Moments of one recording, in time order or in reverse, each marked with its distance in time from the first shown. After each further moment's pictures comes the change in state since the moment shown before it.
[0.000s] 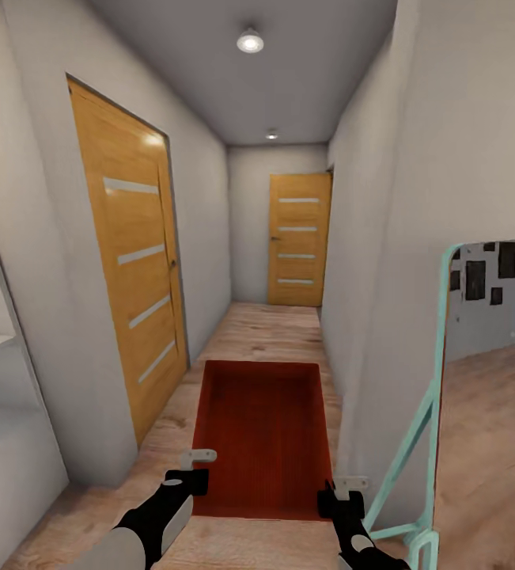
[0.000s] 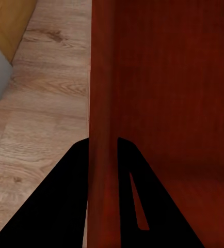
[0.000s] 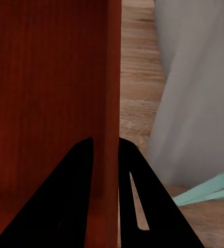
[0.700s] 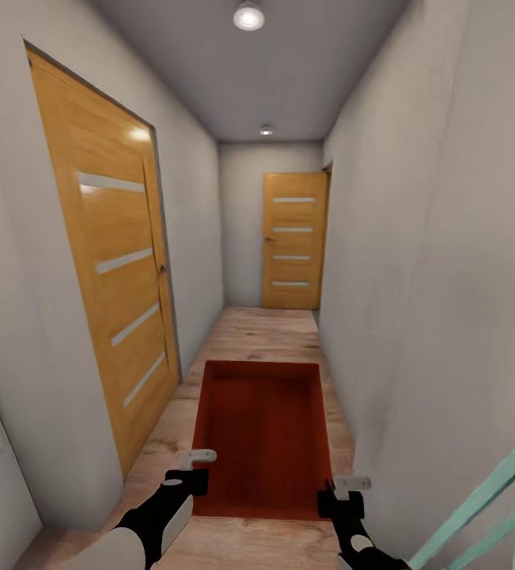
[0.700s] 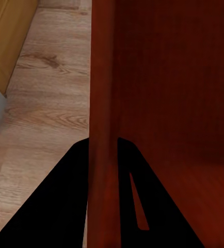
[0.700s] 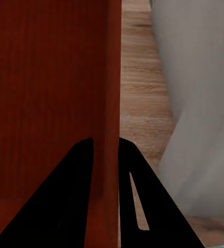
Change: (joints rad) left arm 0.000 0.000 -0.001 0.000 0.000 0.000 0.000; right arm 0.000 0.001 0.005 0.000 -0.007 0.000 -0.001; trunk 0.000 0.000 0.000
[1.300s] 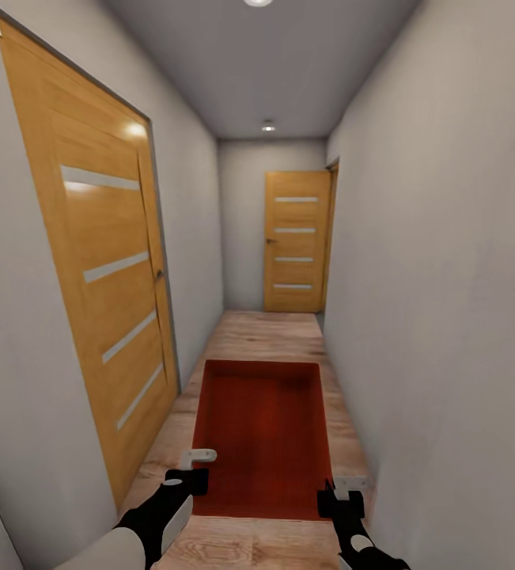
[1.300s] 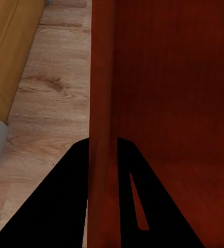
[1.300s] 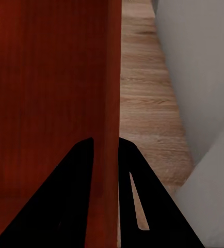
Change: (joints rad) left arm 0.000 0.000 0.000 -0.002 -0.001 0.000 -0.001; right arm 0.000 0.000 -0.010 -0.001 0.015 -0.001 -0.003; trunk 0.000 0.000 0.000
